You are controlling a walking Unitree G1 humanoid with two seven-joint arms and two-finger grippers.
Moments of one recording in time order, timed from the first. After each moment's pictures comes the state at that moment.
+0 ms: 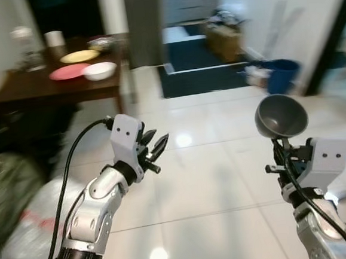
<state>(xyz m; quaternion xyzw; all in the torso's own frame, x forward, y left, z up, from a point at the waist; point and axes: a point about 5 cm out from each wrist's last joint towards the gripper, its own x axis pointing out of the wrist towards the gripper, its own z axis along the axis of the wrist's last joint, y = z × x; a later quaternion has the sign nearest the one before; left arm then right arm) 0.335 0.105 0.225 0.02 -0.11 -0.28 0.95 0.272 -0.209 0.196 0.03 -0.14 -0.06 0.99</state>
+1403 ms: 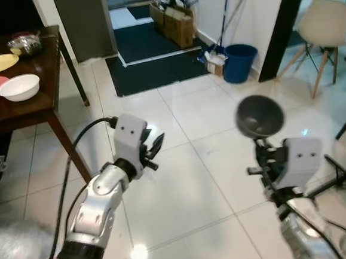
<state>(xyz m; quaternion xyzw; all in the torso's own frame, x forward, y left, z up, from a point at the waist) 0.338 0.117 0.201 0.05 -0.08 -0.23 0.97 0.281 -0.154 0.185 0.02 -0.12 0.03 0.99</state>
